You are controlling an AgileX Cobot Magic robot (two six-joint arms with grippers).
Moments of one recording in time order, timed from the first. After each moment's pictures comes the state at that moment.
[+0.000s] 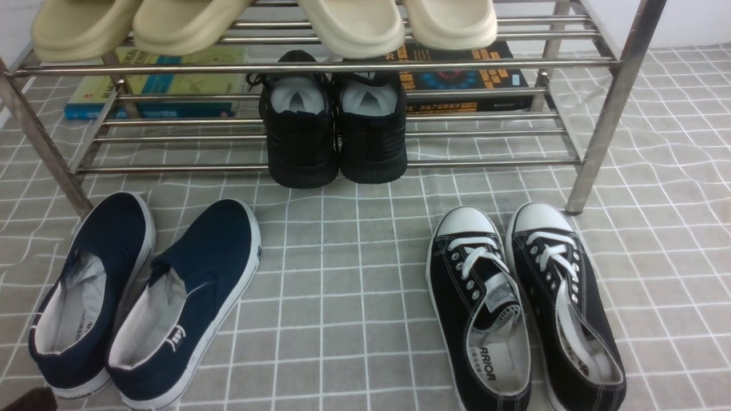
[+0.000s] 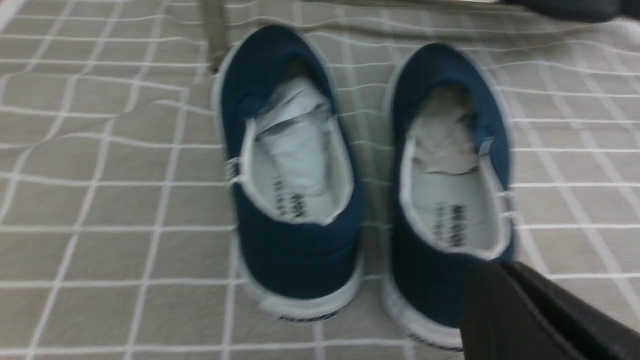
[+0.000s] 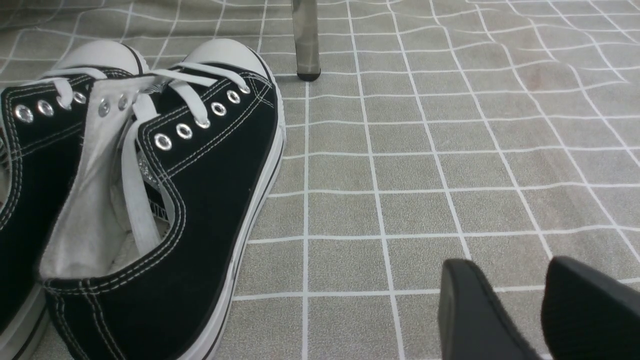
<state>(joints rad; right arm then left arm) 0.02 -0.01 0.01 0.02 0.39 0.04 -0.04 0.04 -0.04 0.00 0.41 -0.04</state>
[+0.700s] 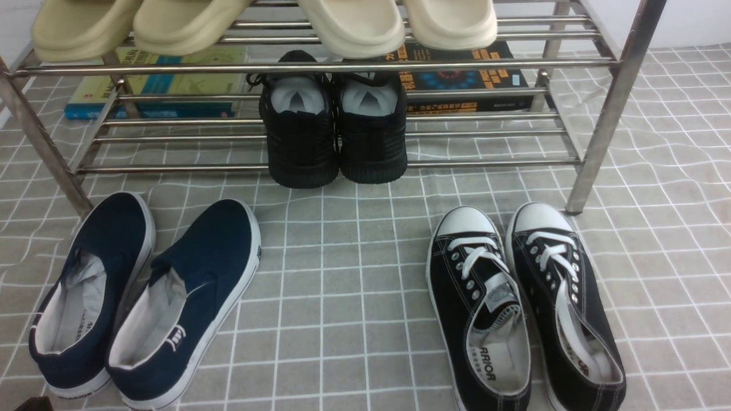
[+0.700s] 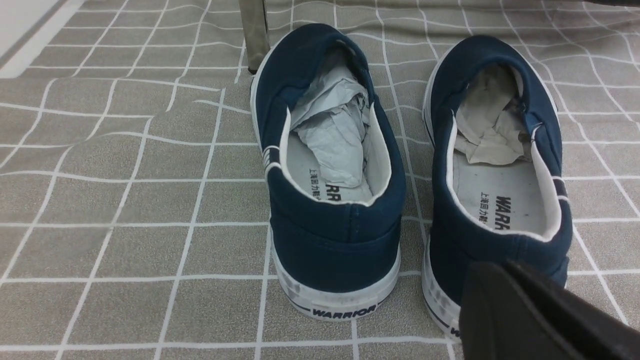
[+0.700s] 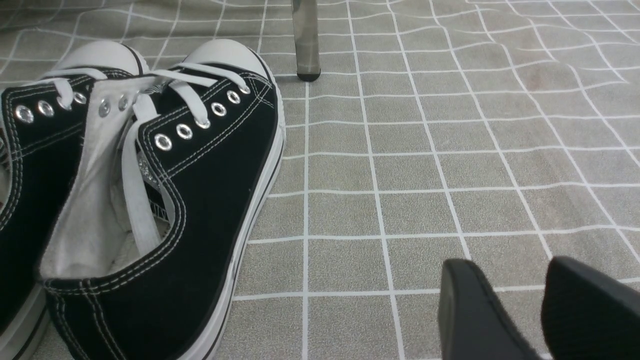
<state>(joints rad) 0.02 -0.01 0.01 0.02 0.39 0.04 -0.02 -0.01 0.03 0.04 0.37 -0.04</state>
